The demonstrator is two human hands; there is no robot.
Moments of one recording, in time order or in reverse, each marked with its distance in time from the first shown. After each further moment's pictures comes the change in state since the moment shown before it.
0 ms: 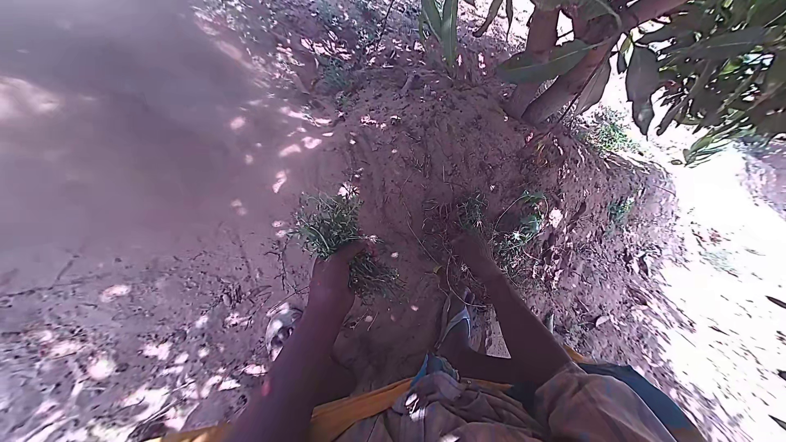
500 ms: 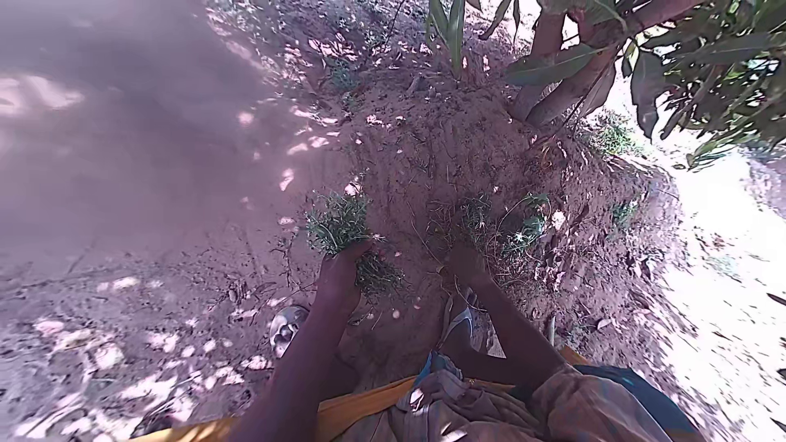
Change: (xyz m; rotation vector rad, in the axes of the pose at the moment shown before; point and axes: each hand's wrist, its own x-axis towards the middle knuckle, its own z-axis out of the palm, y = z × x) left_hand -0.002 0.001 -0.001 -0.005 -0.072 0.018; right_hand 0.000 -0.001 0.033 -0.208 -0.031 -0.009
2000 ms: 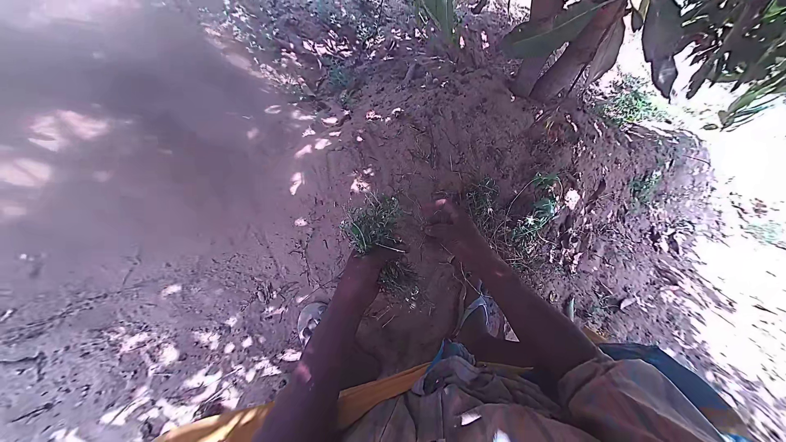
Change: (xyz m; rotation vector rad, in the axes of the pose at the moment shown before) left_hand -0.007 -0.002 -0.001 0.175 -0.287 0.014; right_hand -0.052 -0.052 -0.039 1.253 -0.031 -0.435
